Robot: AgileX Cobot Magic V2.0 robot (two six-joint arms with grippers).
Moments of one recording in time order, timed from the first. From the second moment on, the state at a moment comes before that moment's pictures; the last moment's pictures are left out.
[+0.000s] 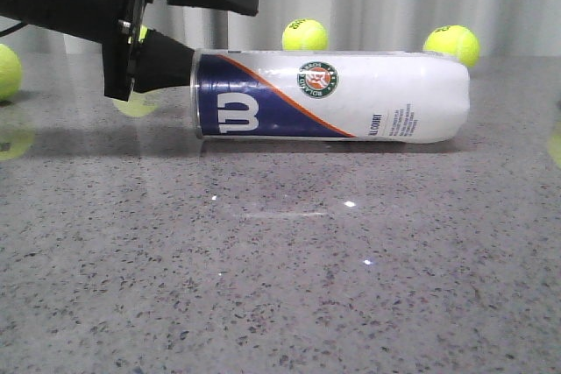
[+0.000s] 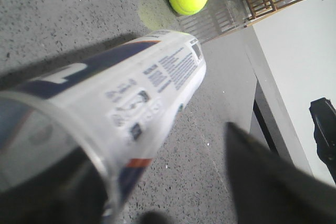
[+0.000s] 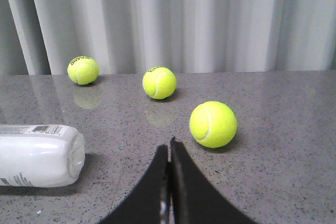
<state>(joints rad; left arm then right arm) -0.23 1.77 -1.09 -1.48 1.17 1.03 0.09 0.16 -0.25 -0.24 0.17 0.29</state>
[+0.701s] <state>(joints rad) -0.23 1.58 -1.12 -1.38 1.17 1.08 0.09 0.16 -0.25 -0.24 0.17 0.29</state>
